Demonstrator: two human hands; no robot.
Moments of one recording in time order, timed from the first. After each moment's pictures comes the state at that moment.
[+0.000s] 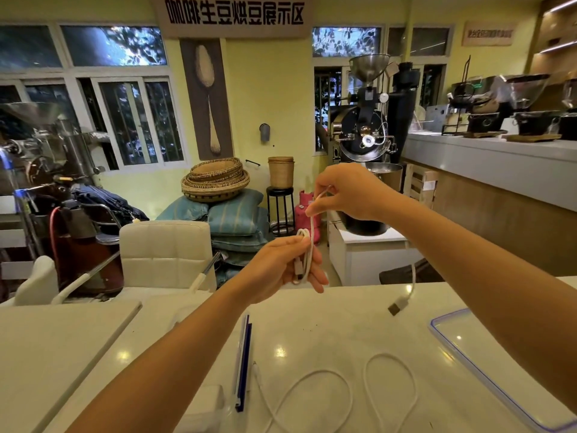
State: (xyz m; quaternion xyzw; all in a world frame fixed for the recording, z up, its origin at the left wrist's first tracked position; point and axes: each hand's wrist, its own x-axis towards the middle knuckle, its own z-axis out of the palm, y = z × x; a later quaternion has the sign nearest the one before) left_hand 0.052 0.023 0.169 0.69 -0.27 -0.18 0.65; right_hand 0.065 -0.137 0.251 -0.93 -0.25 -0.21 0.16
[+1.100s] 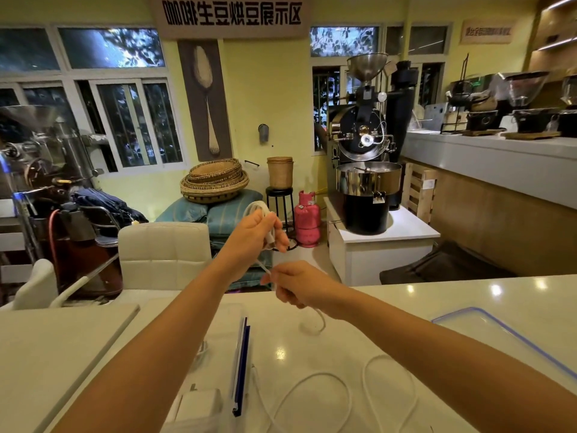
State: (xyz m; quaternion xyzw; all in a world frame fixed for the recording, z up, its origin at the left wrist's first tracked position) left_hand 0.082 0.036 0.184 0.75 -0.20 0.02 0.63; right_hand 0.054 -0.081 0.139 -0.82 -0.17 0.11 0.53
